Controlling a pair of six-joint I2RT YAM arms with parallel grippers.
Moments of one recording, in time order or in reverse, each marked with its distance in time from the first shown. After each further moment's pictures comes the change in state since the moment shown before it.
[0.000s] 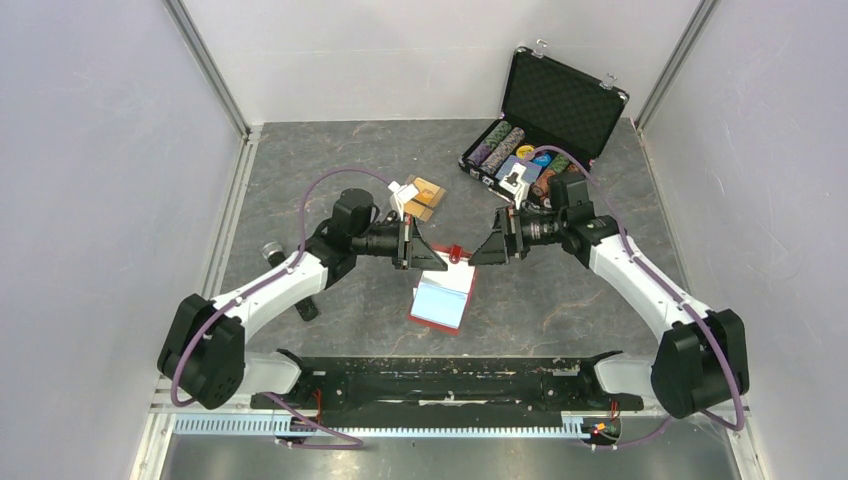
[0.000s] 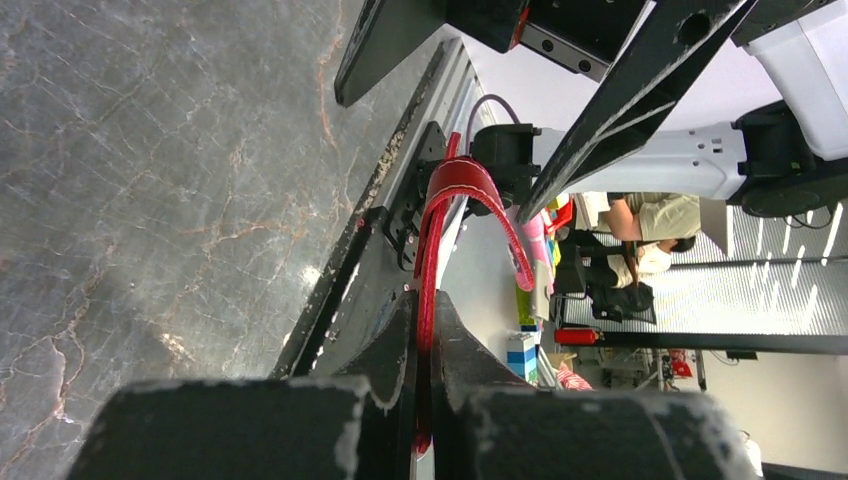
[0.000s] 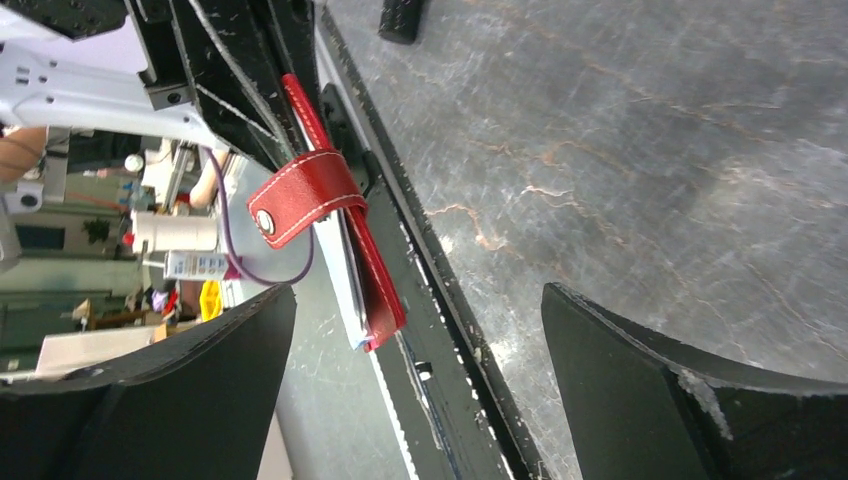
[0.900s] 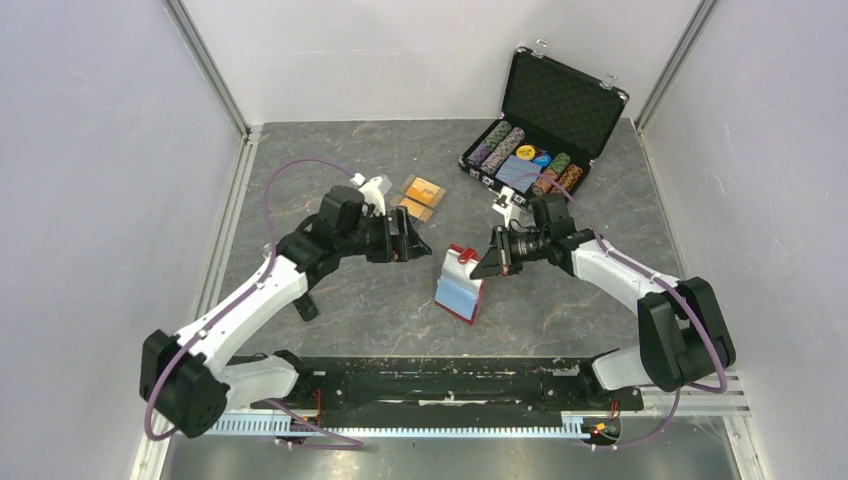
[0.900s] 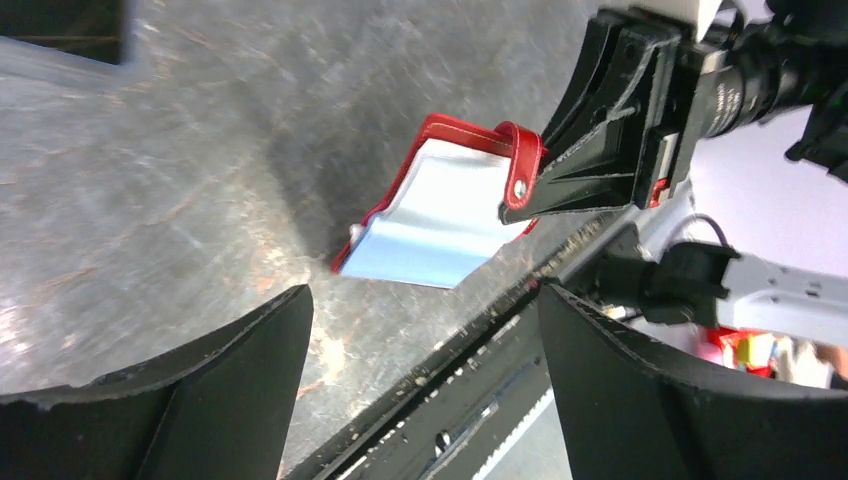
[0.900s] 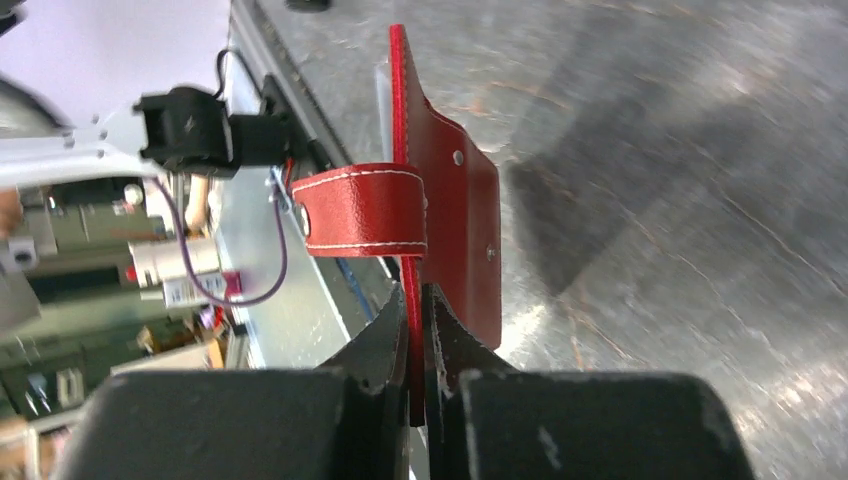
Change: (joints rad) left arm -0.013 -0.126 0.132 -0.479 -0.509 0.166; right arm 0.067 0.134 -0.117 0.135 0.071 0.077
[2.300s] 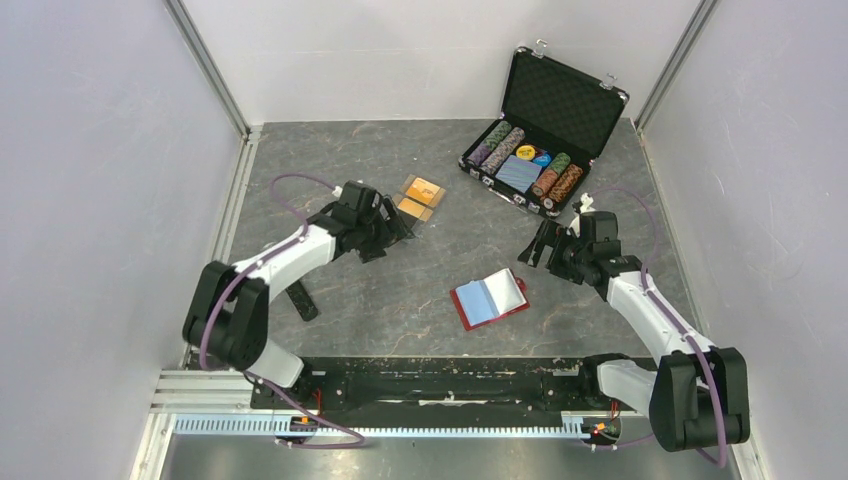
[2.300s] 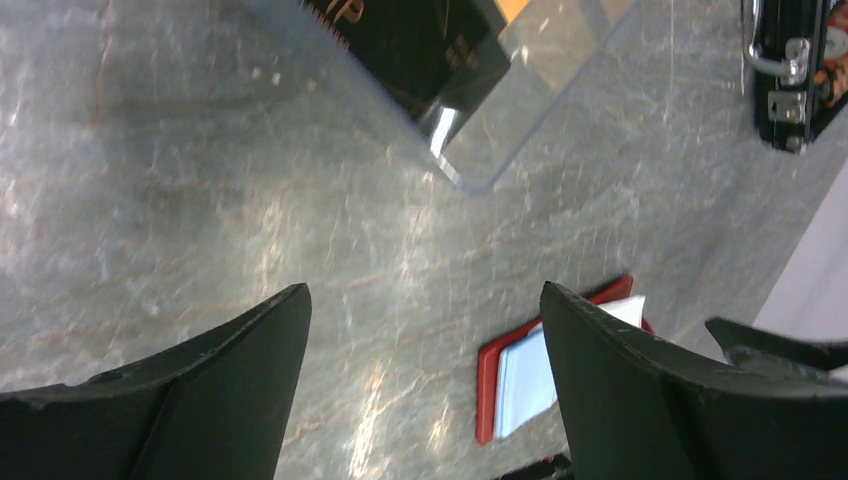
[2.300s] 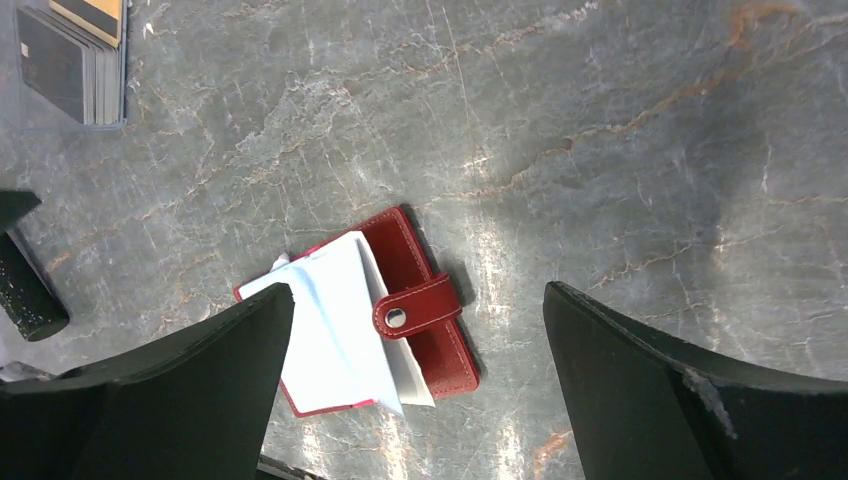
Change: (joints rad) left arm 0.125 0.284 -0.019 0.048 -0.291 -0.288; right arm -0.263 -0.295 -0.218 -0.087 0.666 0.148
